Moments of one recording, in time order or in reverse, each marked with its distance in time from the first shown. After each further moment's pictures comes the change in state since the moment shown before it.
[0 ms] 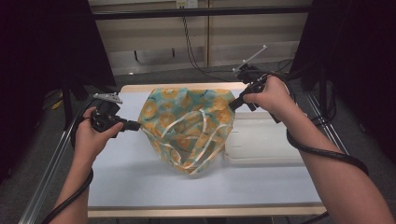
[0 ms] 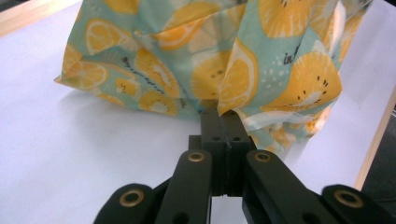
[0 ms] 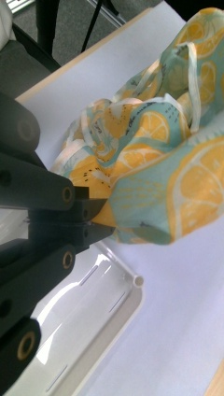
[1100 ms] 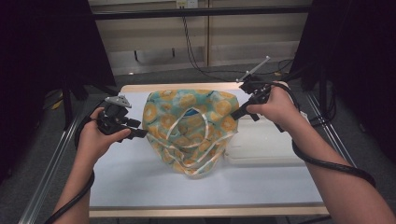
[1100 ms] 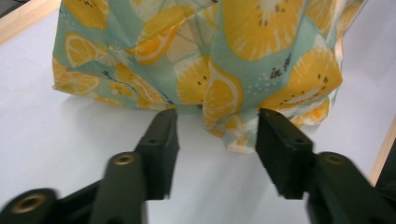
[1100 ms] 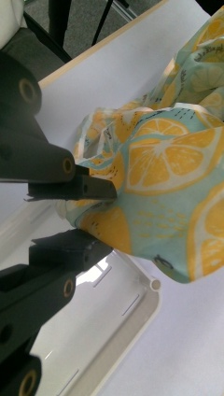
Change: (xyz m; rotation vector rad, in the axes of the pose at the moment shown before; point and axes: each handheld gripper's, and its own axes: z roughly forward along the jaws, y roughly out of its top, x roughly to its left) left arm -0.022 0.010 0.003 0.063 0.045 0.119; right arm 0.004 -0.023 0.007 0.000 -0.002 -0.036
